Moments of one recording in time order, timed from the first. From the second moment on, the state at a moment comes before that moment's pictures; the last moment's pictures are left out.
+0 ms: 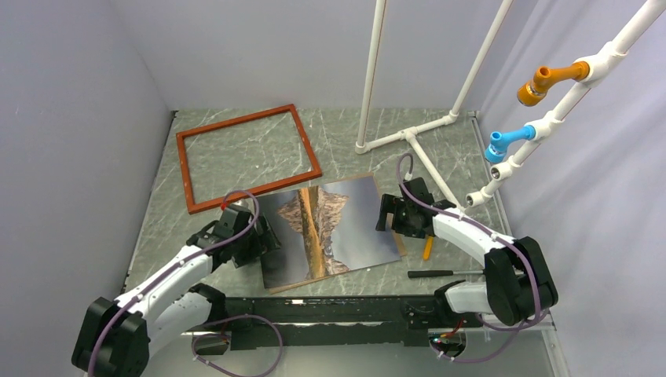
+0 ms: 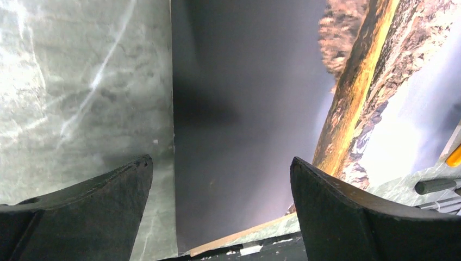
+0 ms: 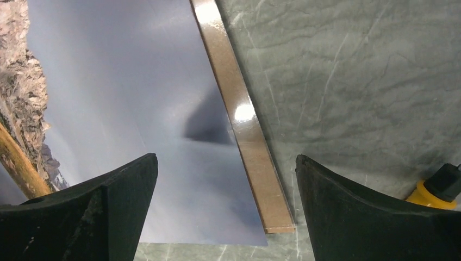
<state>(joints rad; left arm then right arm) -0.40 0.94 0.42 -0.47 0.08 -0.83 0.38 1.30 0.63 -0.39 -0.02 0.54</state>
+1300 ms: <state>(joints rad) -0.64 0.91 0.52 -0.71 -0.13 -0.96 0.41 1.13 0.63 -0.53 0.10 0.65</state>
